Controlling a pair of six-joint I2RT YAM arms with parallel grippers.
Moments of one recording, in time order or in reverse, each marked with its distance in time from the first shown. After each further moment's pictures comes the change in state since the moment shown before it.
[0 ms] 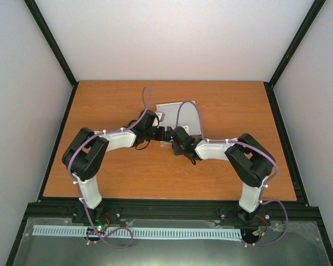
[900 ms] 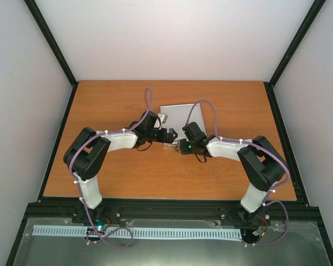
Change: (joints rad) left arm -0.011 0.013 -0.017 0.032 0.060 -0.008; right arm -0.122 -0.114 -0.068 -0.049 -0.279 -0.006
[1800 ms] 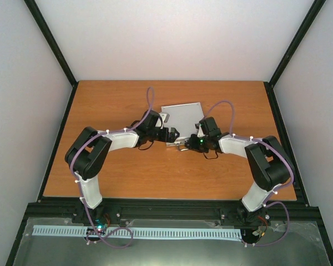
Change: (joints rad) left arm -0.007 0.024 0.026 0.000 0.004 0.000; right arm -0.206 -0.033 -0.067 0.072 -0.418 0.182
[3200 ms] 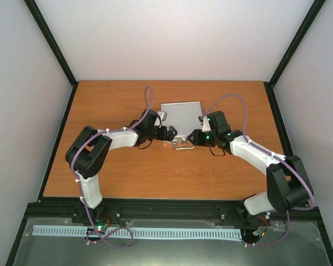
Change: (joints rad) left arm 0.011 0.004 0.008 0.016 -0.031 0.003; right arm -0.024 -0.268 0.034 -0.190 -0.007 -0.151
